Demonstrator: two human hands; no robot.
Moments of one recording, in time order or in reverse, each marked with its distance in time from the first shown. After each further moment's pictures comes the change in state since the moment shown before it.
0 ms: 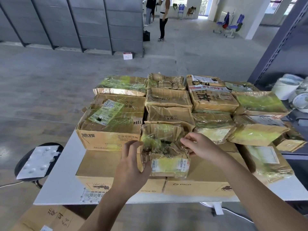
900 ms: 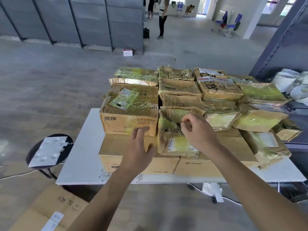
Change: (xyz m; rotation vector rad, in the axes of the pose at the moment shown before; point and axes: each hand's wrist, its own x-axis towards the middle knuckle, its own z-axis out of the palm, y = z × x) left_hand -0.025 -0.012 -0.049 -0.079 -0.069 -0.065; right_hand -0.043 -0.052 0.068 -0.475 0.482 -0.355
